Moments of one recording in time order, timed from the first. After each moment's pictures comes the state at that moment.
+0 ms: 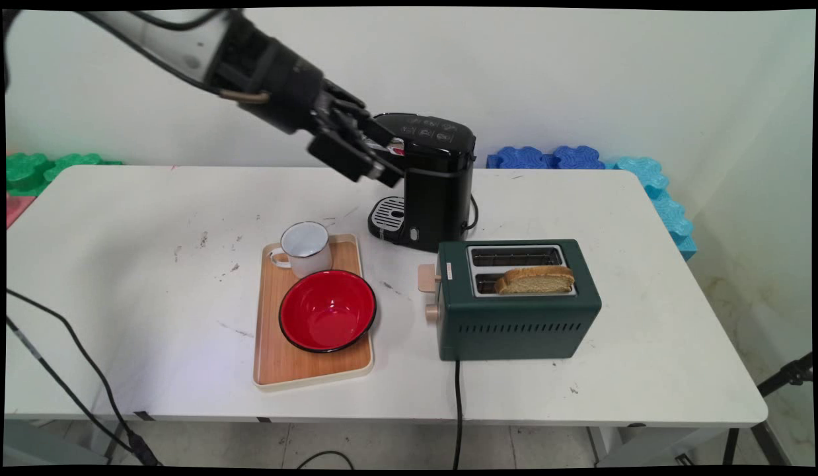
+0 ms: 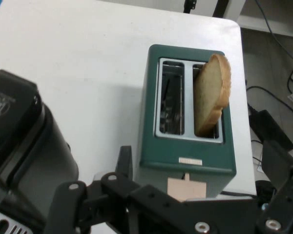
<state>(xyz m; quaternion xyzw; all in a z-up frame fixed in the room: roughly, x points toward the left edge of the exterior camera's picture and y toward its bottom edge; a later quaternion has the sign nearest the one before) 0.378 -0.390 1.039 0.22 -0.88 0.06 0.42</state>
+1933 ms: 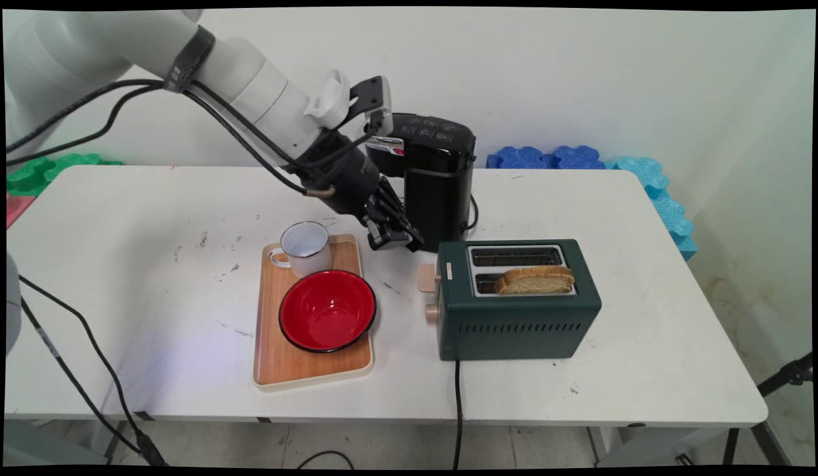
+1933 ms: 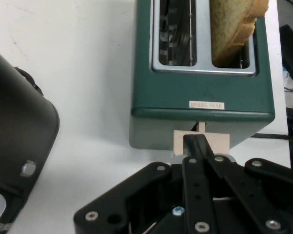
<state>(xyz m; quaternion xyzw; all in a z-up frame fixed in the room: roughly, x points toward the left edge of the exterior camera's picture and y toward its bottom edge) 0.314 -0.403 0.958 0.20 -0.93 0.05 0.30</state>
